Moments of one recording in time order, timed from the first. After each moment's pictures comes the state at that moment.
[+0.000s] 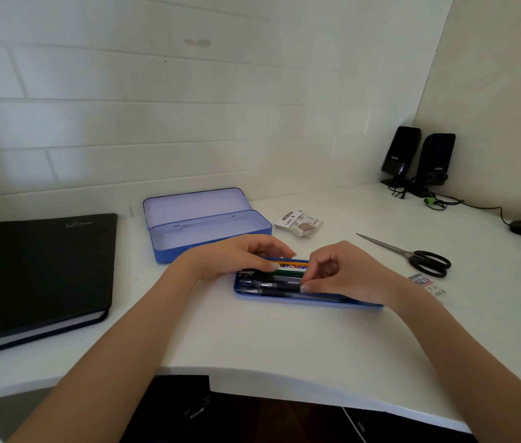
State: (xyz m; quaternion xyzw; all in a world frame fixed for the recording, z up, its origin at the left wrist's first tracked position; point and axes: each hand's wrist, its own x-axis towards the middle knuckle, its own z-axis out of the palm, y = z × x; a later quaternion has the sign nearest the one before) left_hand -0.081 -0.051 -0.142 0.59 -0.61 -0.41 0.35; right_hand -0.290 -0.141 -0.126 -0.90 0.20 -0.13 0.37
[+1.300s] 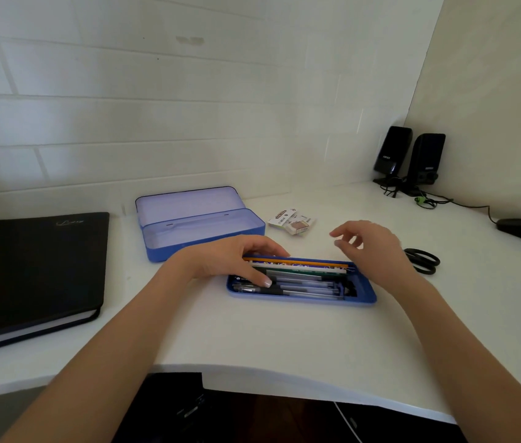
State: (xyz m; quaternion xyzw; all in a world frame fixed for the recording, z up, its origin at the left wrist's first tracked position) left_hand -0.082 -0.048 -0.141 0.59 -0.64 -0.38 0.30; right_hand -0.305 -0.189 -0.135 -0.88 0.38 -0.26 0.12
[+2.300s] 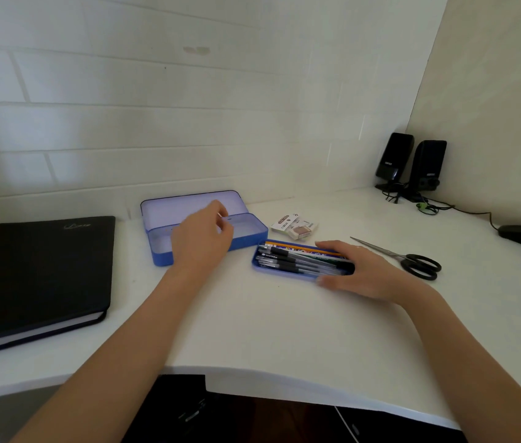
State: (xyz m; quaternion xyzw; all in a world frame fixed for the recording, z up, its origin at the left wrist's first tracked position) left_hand -0.070 -0.044 -0.143 0.80 -0.40 0.16 0.41; right_hand -0.308 -0.192 -0.145 -0.92 0.31 -0.10 0.22
